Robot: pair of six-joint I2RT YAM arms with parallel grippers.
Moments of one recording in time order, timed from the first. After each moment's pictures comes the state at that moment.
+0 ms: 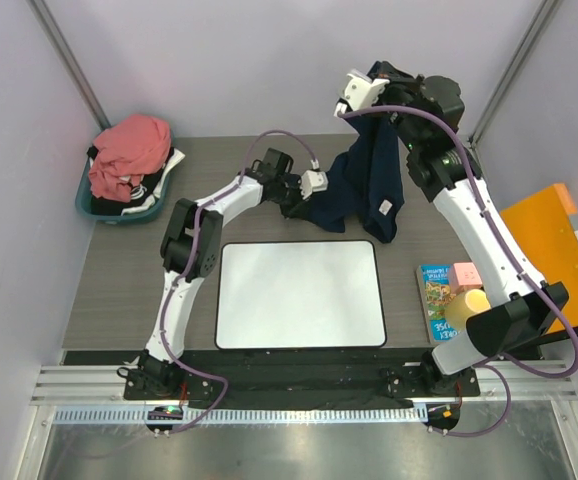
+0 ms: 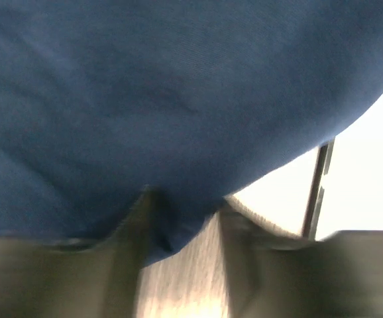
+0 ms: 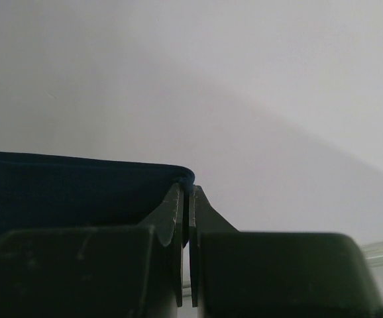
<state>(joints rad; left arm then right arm) -0.48 2.35 1.88 -0.46 0.63 0.68 0.36 1.52 1.72 -0.07 -0.05 -1.21</state>
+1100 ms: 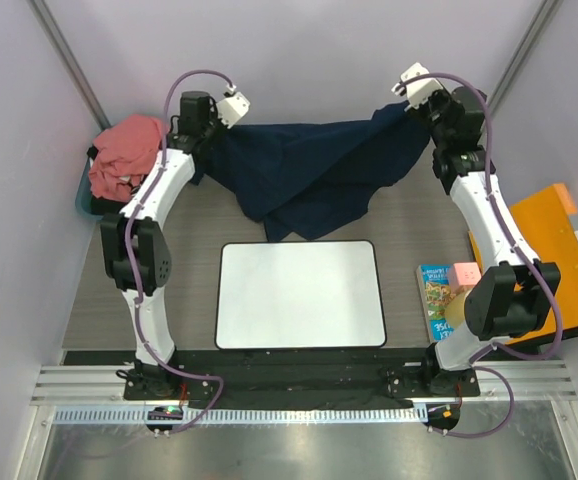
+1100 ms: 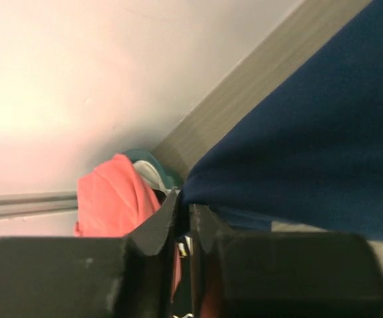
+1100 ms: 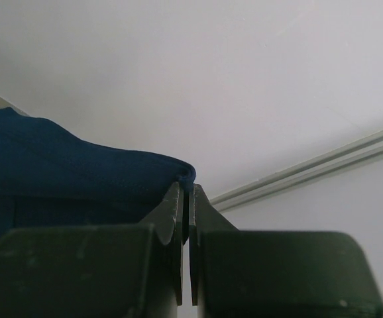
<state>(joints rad) -0.21 2.01 1.90 -0.32 -0.10 0.76 0.06 1.59 1.55 0.02 -0.03 -0.81</state>
